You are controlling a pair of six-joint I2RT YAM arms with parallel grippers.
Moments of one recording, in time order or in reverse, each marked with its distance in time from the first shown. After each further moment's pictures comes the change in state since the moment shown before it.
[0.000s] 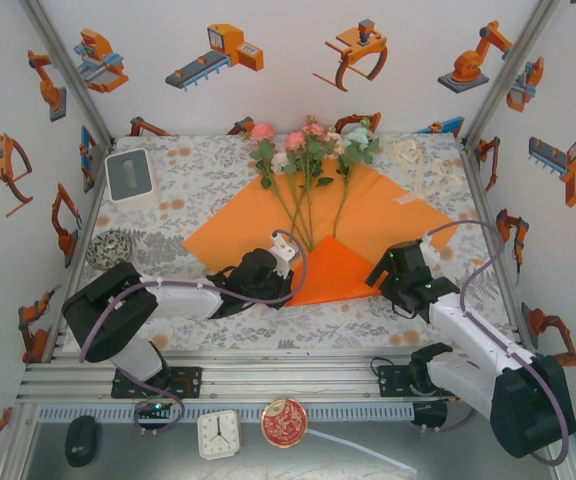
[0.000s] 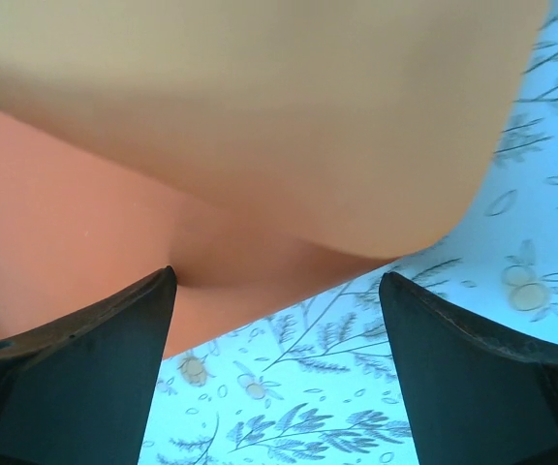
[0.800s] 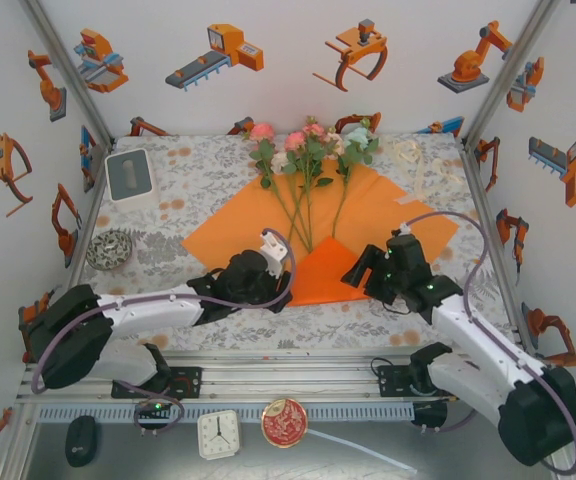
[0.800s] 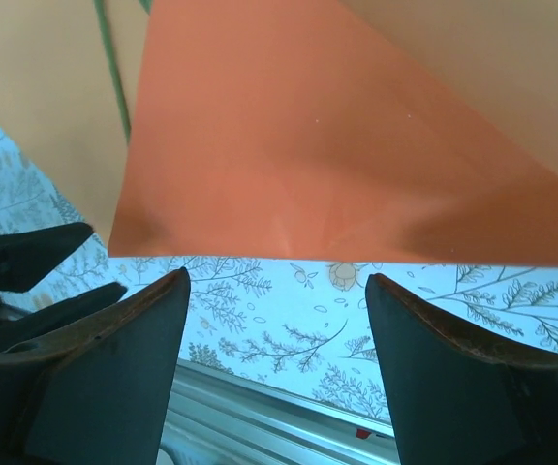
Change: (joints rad) left arm -0.034 -0.235 -0.013 -0.168 -0.089 -0.006; right arm 0.100 -0.010 0.066 0.065 -0.344 -0.038
